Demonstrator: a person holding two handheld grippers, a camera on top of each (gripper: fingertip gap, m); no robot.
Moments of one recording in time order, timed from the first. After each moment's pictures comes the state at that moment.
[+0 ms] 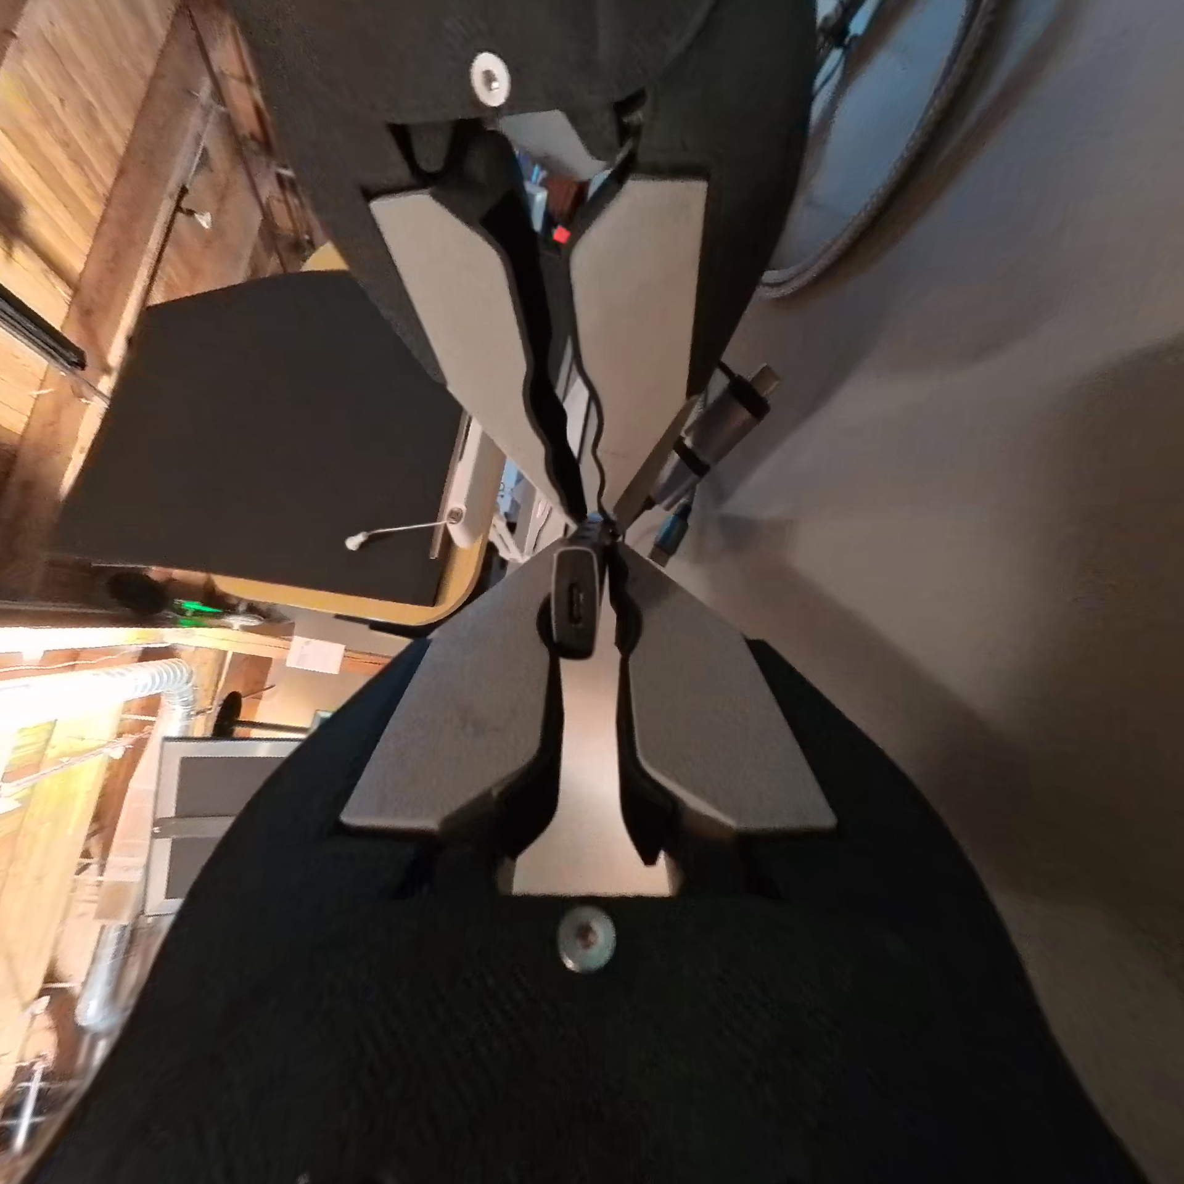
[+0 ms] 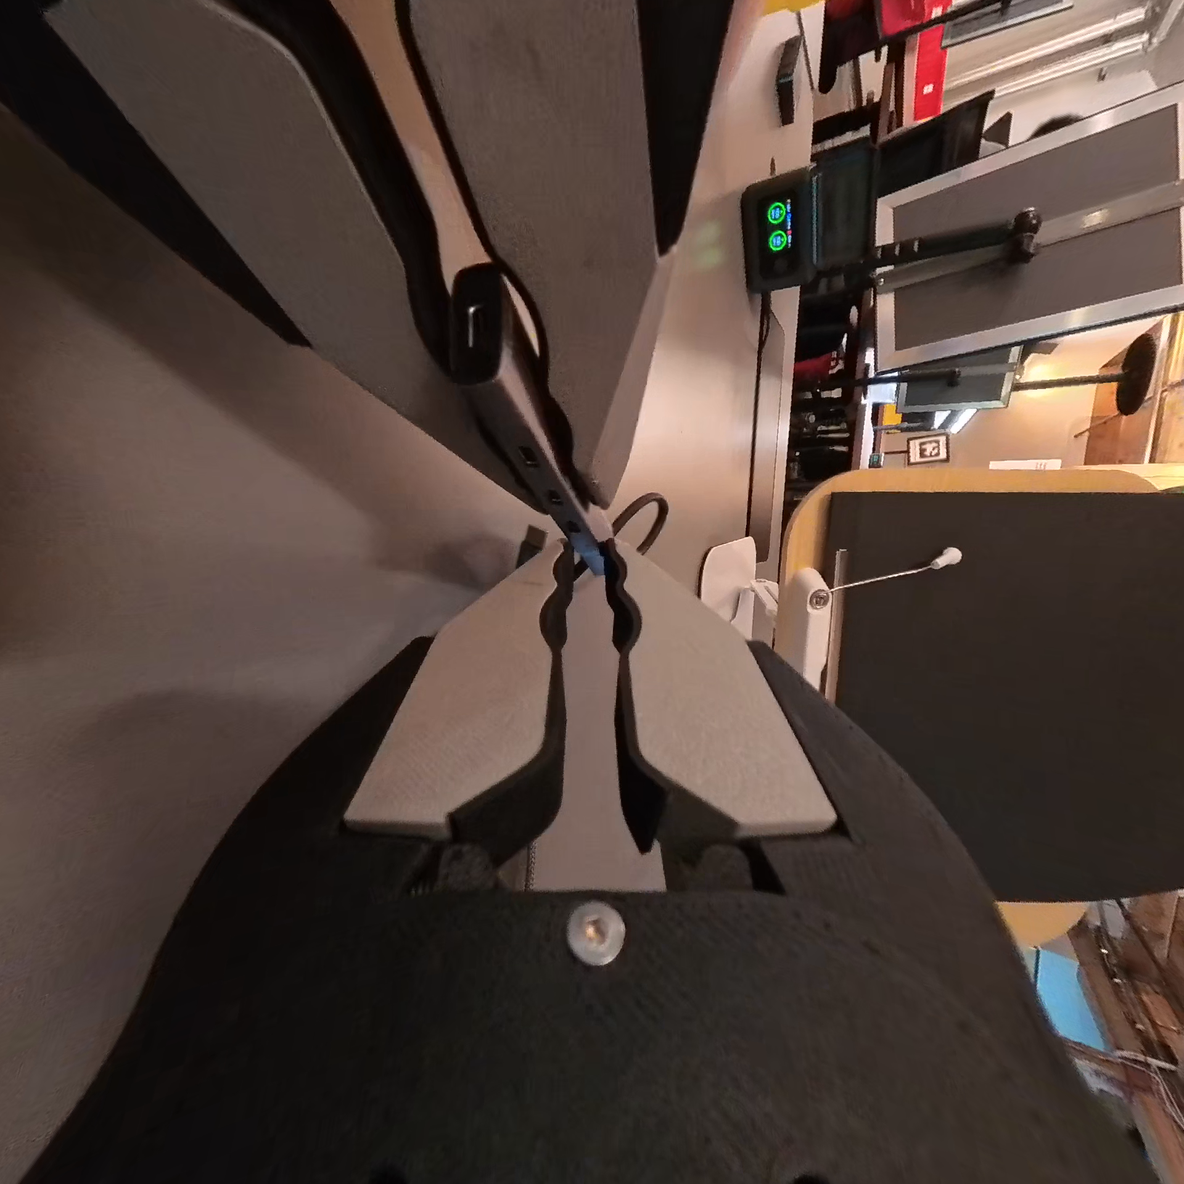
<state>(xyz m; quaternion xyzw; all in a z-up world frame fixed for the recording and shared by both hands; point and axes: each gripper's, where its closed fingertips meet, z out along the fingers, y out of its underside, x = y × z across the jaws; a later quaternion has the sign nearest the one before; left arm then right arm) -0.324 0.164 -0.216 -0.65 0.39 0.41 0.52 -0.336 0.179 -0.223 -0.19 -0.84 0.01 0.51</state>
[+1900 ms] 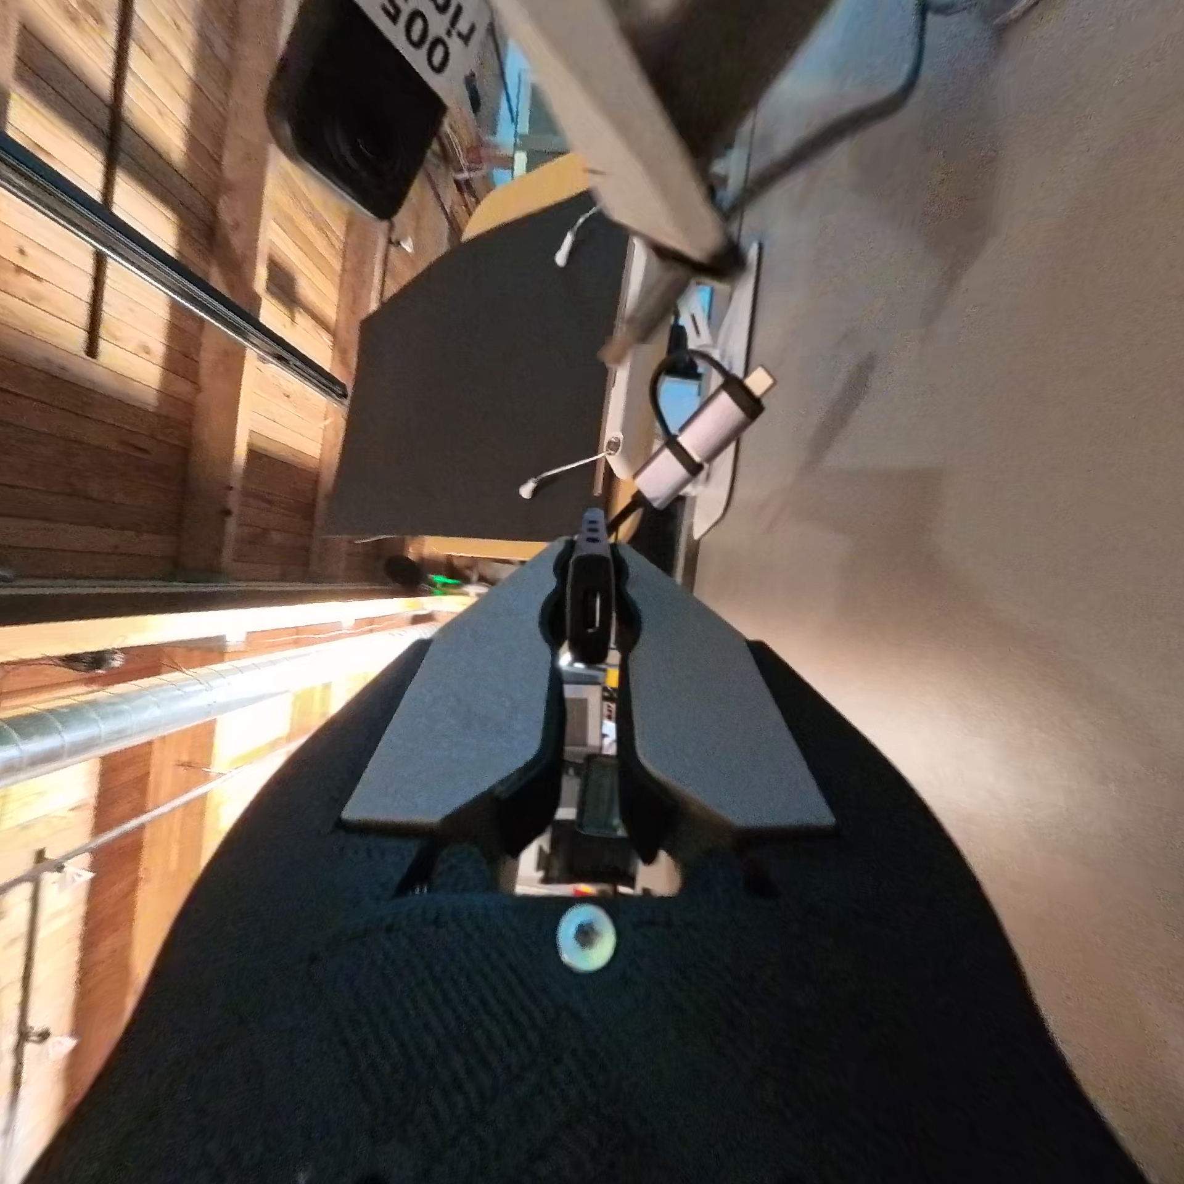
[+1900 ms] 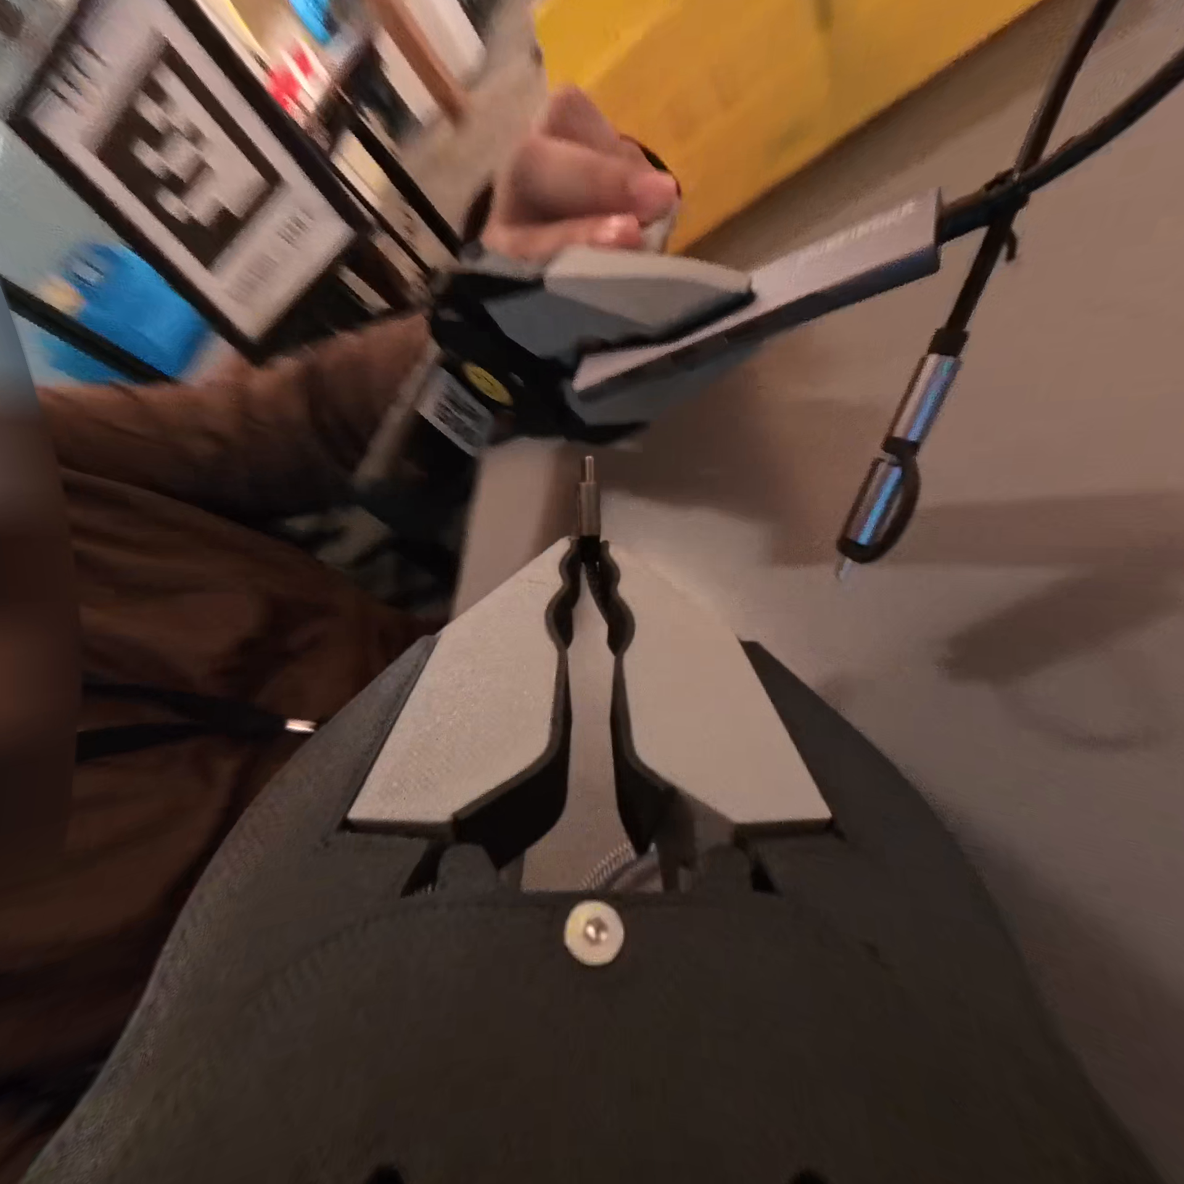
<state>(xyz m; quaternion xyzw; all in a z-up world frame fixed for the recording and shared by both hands) -0.368 0.156 -0.184 -0.55 0.38 0.58 0.47 -0.291 0.145 -0.200 -0.40 -0.74 0.54 -0.07</state>
